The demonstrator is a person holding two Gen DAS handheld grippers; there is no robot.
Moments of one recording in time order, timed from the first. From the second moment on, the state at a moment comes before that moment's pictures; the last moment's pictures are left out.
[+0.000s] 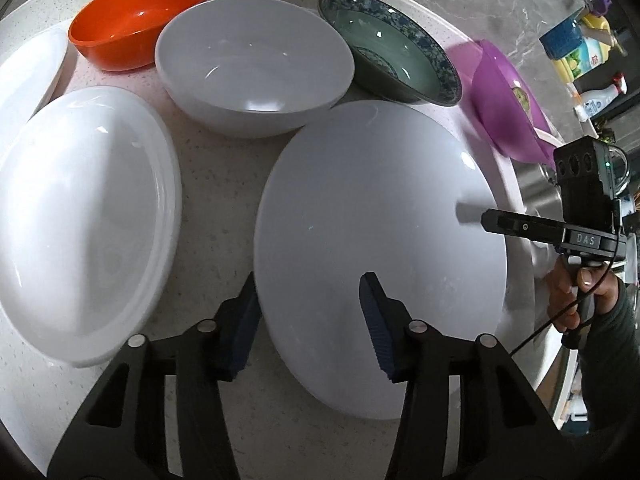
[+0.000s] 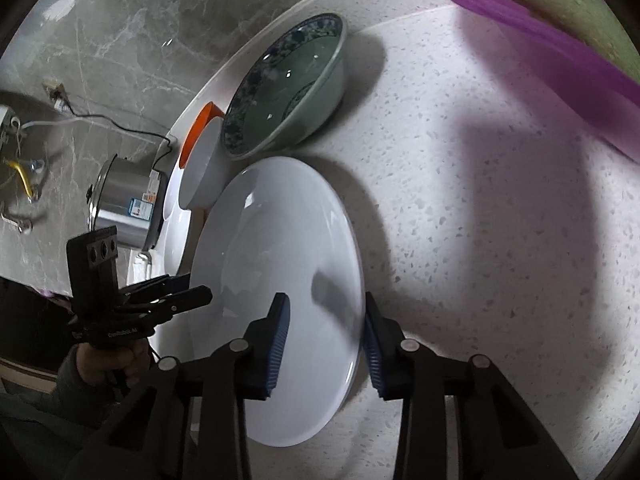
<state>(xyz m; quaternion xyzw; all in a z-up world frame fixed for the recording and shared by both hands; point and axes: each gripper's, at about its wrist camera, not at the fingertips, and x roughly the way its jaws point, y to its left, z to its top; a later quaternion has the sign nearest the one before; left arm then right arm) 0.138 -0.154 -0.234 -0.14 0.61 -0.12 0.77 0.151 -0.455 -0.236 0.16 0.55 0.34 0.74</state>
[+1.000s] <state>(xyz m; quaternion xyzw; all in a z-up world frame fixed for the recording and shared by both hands) 0.100 -0.148 -0.218 -0.13 0.63 -0.10 0.76 0.101 -0.460 -0.210 0.17 0.57 0.23 0.77</state>
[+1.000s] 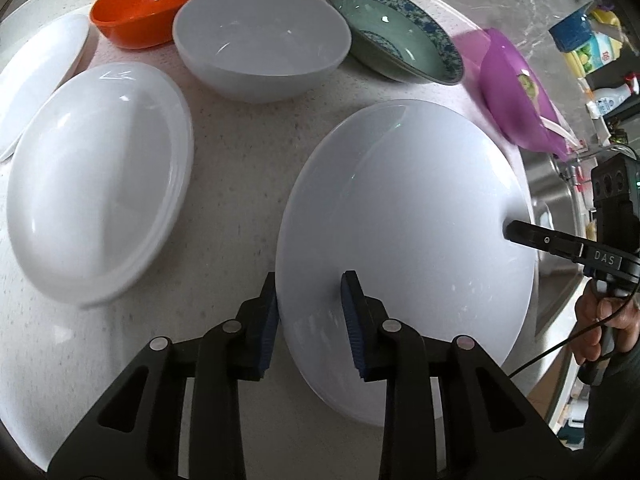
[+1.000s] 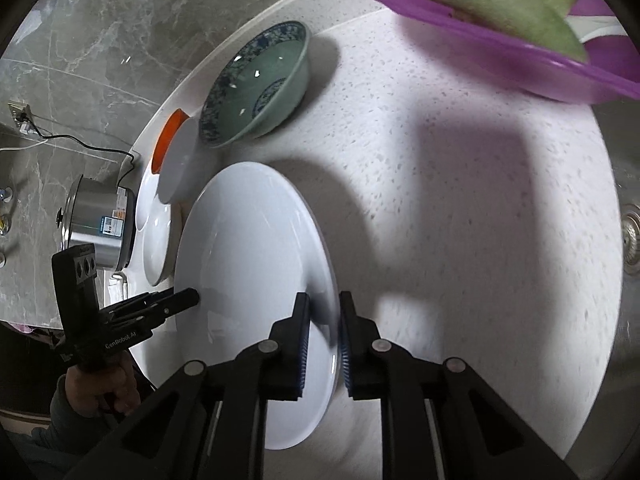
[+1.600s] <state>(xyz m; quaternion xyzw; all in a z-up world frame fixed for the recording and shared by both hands) -0.026 -0.043 -0.197 -0.11 0.65 -0.11 0.74 0.011 -0.367 -0.217 0.18 0.59 0.21 0.76</state>
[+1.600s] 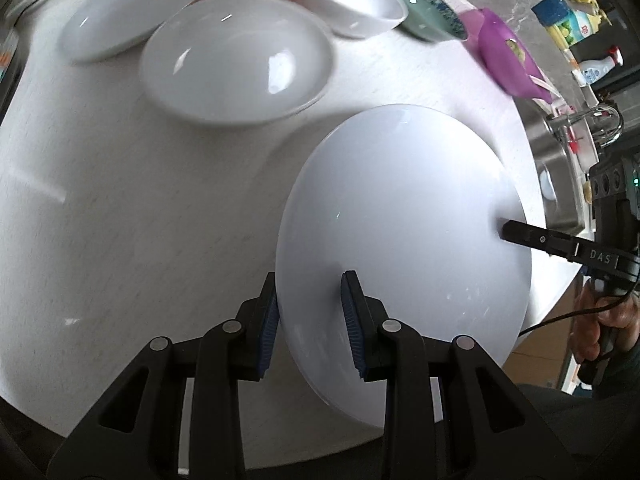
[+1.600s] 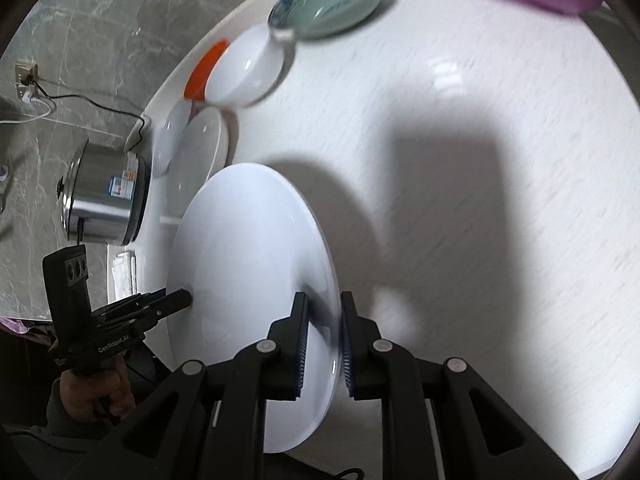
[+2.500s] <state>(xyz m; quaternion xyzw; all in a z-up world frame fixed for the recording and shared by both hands) -0.028 0.005 -0.234 -0.09 0.63 -0.13 0.76 -0.010 -0.296 -0.241 0.11 0.57 0.20 0.79</state>
